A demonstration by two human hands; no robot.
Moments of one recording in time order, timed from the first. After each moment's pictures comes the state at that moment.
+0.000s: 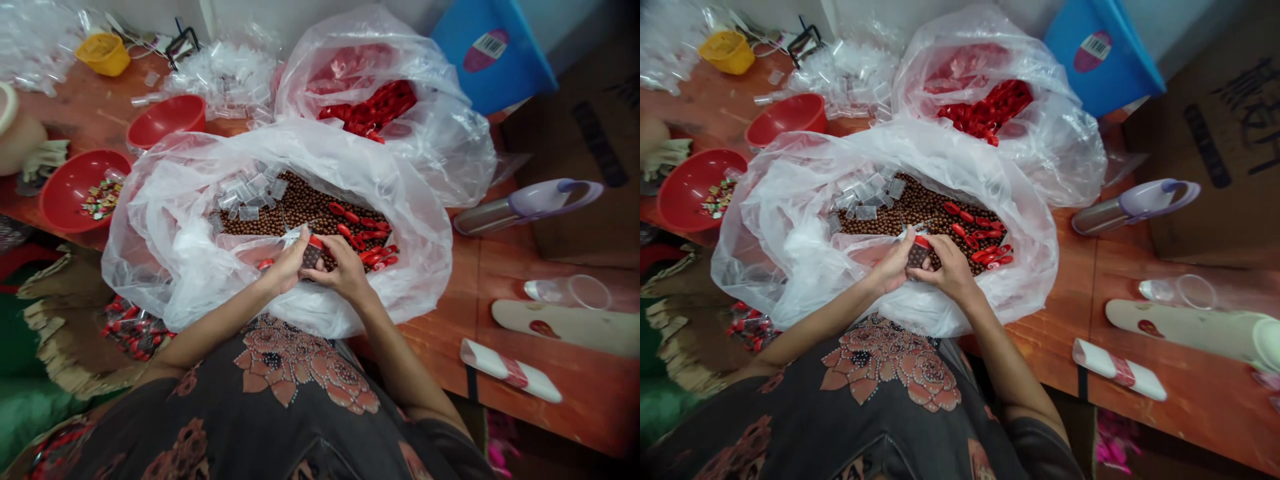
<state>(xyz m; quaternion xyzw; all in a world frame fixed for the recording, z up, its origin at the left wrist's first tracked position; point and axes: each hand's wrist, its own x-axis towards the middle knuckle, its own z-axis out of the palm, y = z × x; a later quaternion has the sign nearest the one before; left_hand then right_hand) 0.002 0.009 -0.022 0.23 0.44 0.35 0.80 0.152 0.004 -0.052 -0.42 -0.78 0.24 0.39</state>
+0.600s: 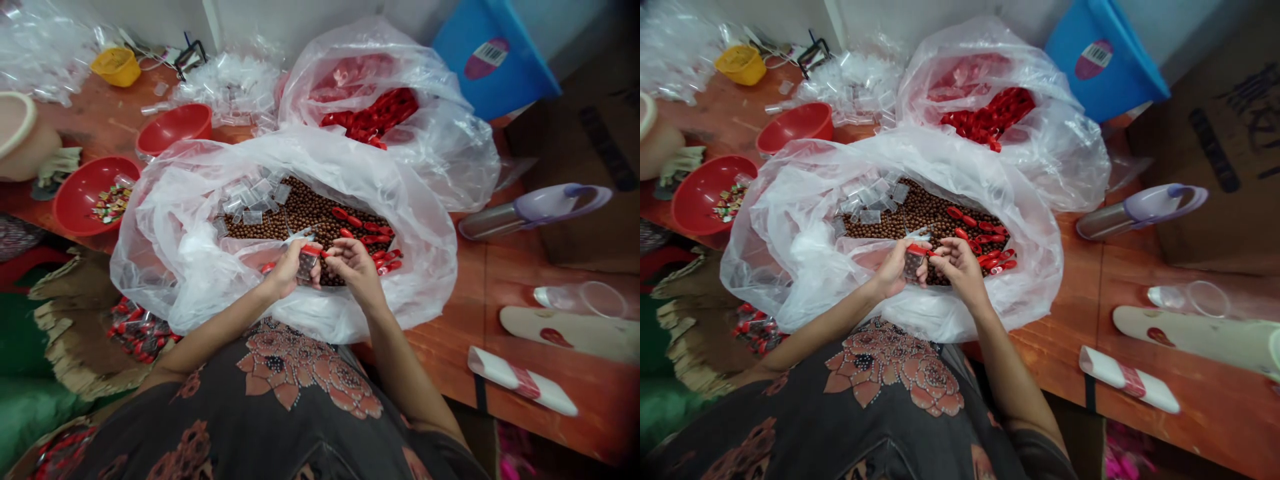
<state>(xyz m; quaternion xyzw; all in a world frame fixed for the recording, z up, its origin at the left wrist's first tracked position) -0.007 0.004 -0.018 0.25 0.43 0.35 0.79 0.155 -0.001 -0.053 -0.46 -0.57 0.51 0.46</state>
